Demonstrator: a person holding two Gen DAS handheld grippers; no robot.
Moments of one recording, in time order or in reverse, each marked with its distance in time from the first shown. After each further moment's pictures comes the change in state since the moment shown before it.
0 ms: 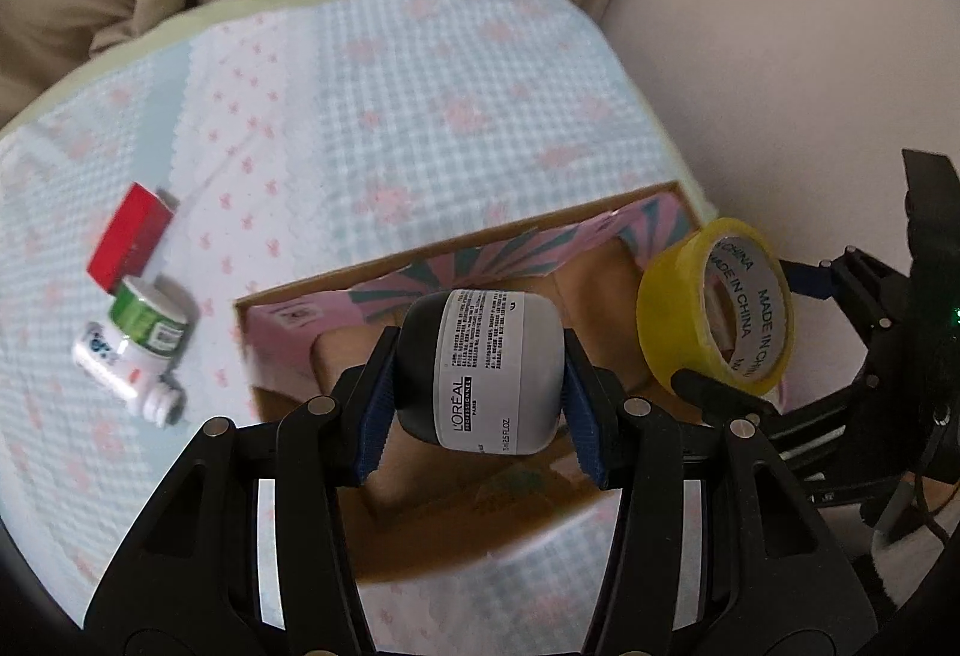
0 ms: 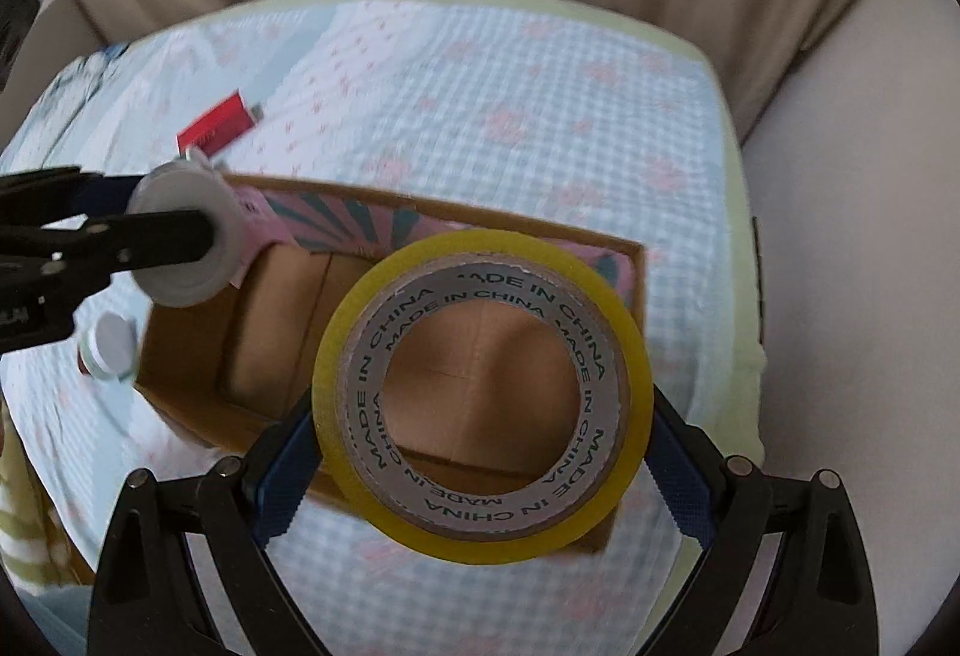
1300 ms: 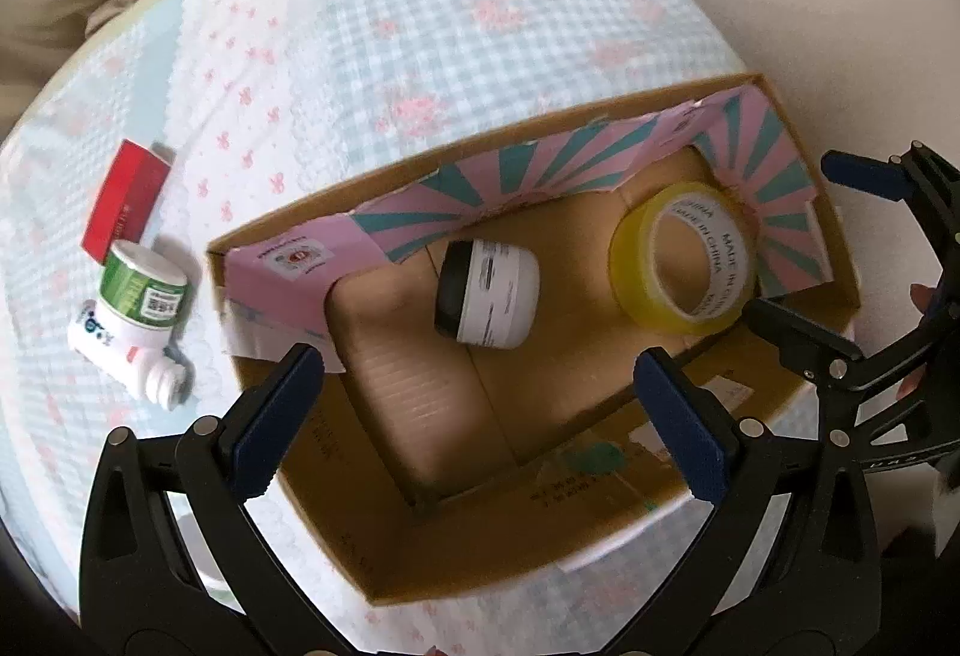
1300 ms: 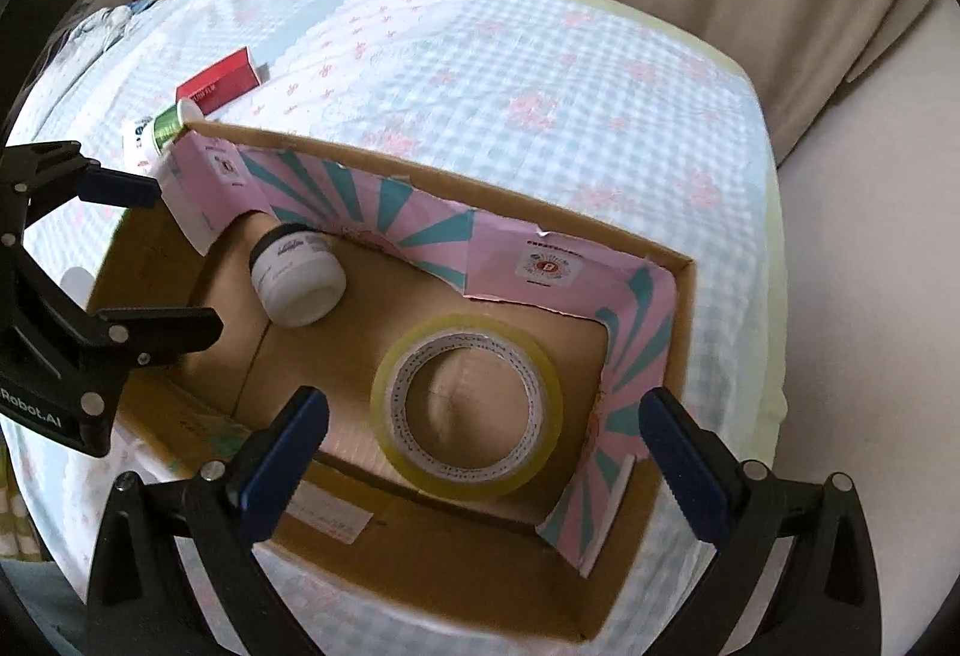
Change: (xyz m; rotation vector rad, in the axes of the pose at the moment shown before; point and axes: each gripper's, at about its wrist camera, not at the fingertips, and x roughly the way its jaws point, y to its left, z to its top) left arm 0.048 0.006 -0.022 0.061 0.150 0.116; right arm 0.036 0.001 -0.001 -0.104 -0.021 -0.002
